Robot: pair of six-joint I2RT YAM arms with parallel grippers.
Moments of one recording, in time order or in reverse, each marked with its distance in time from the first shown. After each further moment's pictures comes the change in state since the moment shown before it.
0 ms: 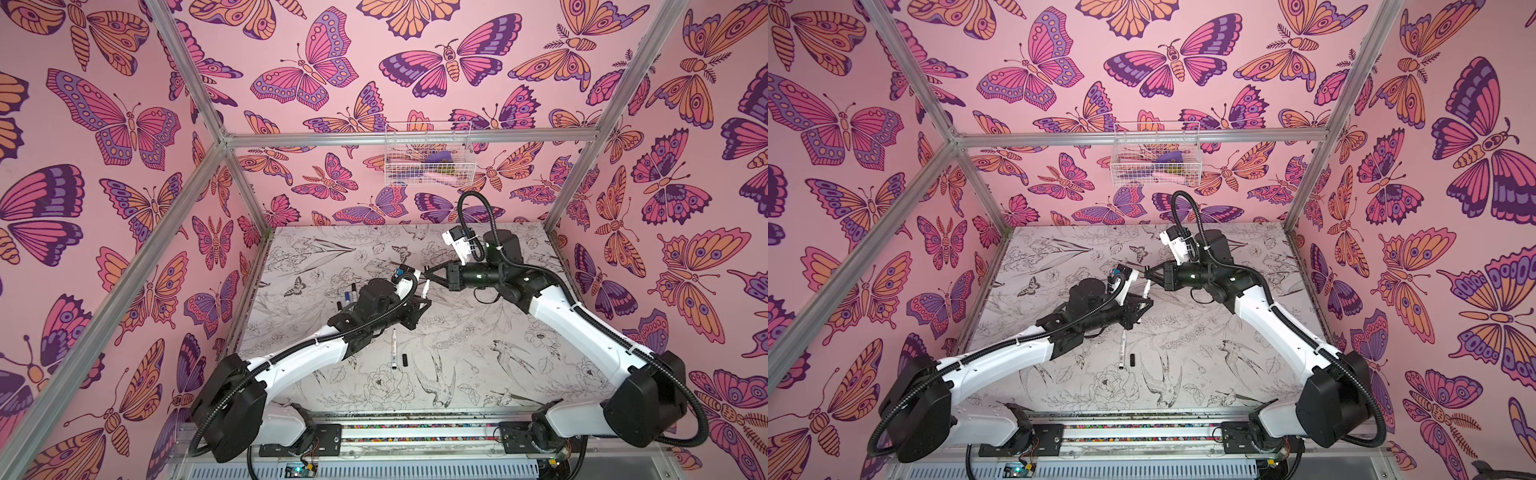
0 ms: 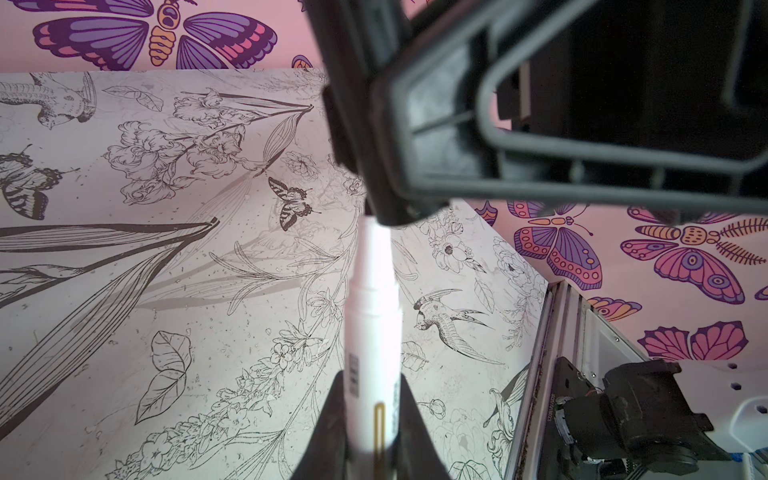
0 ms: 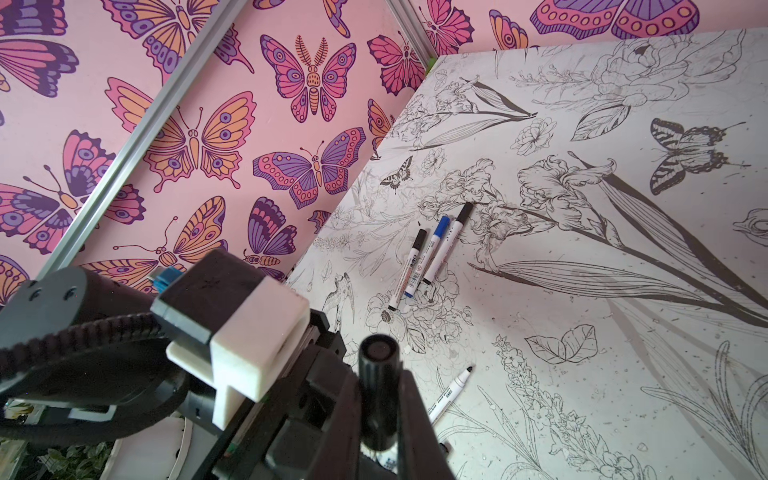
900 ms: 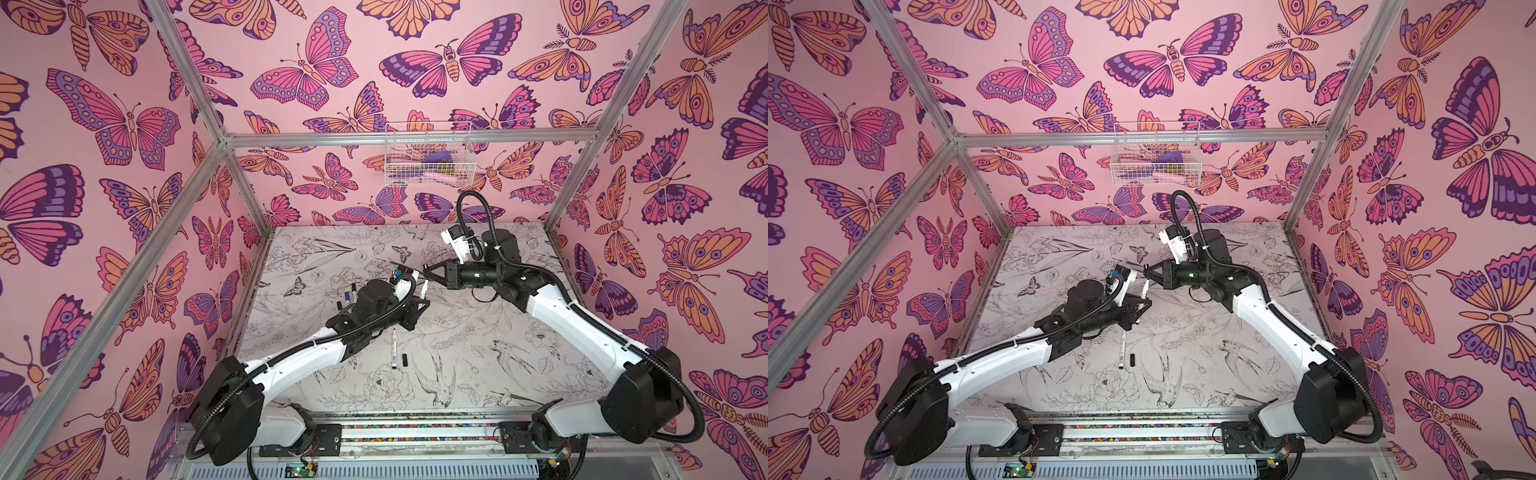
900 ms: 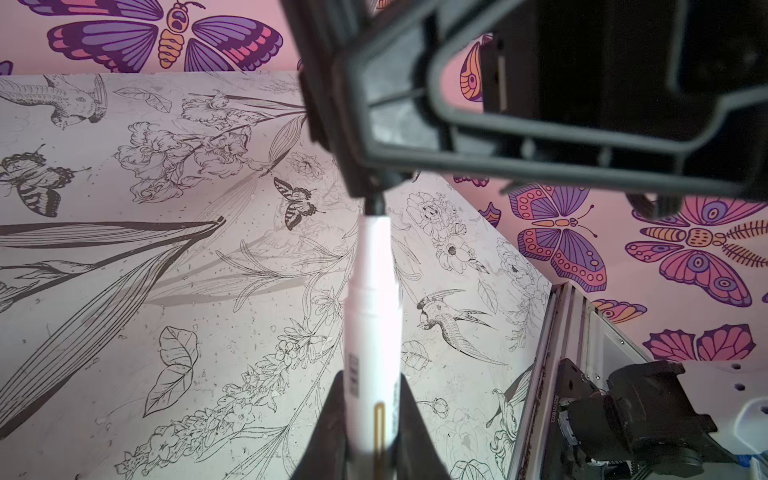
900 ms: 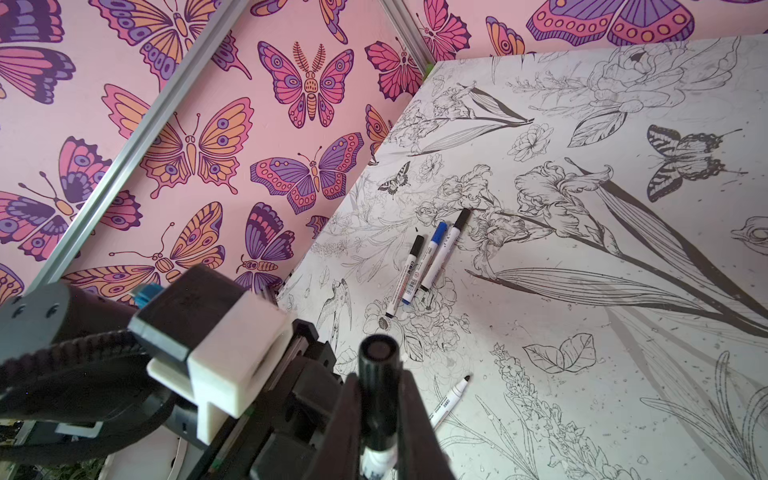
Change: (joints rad) left arm 0.000 -0.018 -0.014 0.001 -0.014 0.000; right arm 0.000 0.024 0.000 0.039 0.006 0.014
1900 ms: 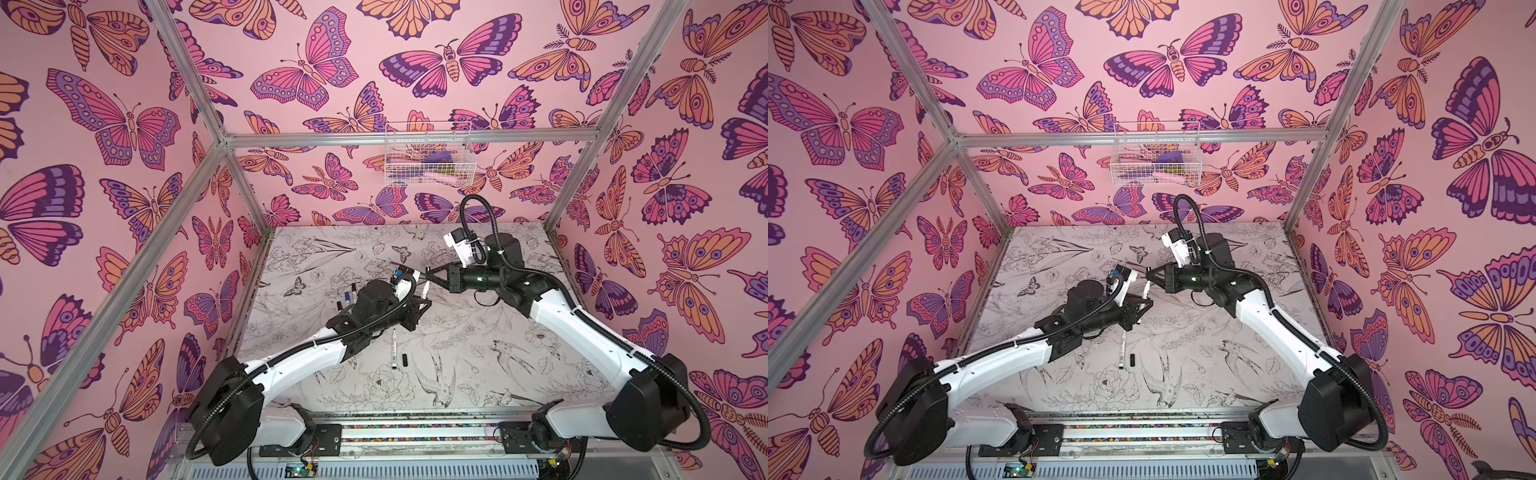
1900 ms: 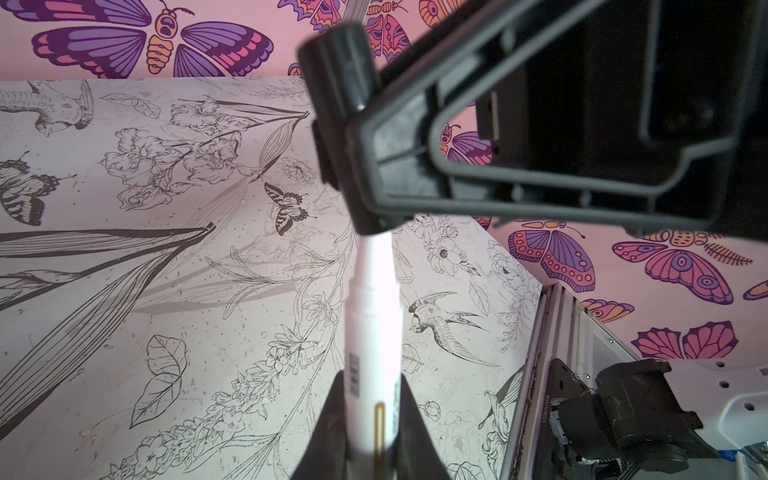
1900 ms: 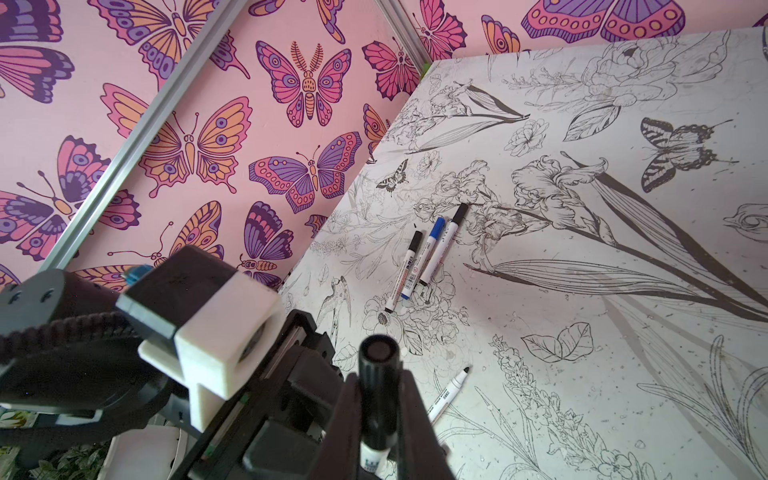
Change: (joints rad) left arm -0.002 0.006 0.005 0.030 0.016 -0.012; right arm 0.000 -0.052 -0.048 0.005 0.010 0.005
